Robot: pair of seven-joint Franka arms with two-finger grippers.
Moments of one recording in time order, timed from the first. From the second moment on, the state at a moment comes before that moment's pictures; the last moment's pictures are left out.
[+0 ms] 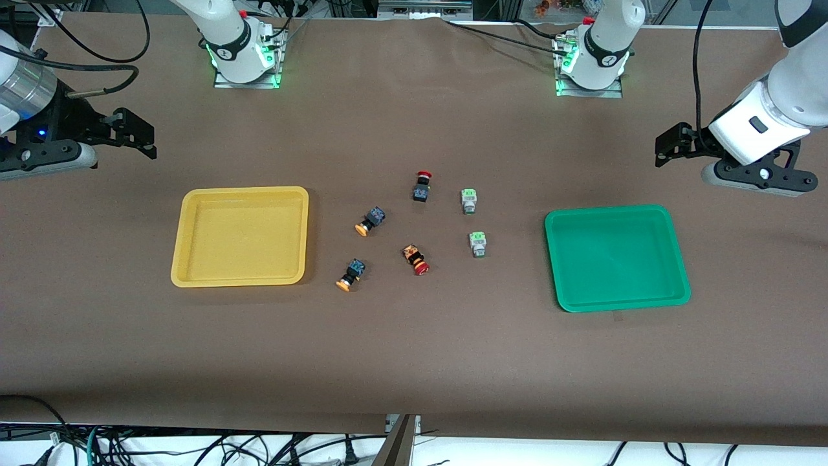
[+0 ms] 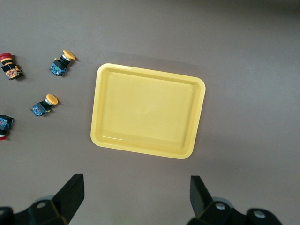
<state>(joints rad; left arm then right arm) 0.00 0.06 -0.12 -1.56 0.00 1.52 0.03 0.15 0.06 -0.02 -1.50 0.01 1.54 -0.06</state>
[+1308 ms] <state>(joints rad) 0.01 0.13 -0.13 -1.57 0.00 1.51 0.03 0.16 0.14 -0.02 -1.50 0.06 1.55 -0.05</state>
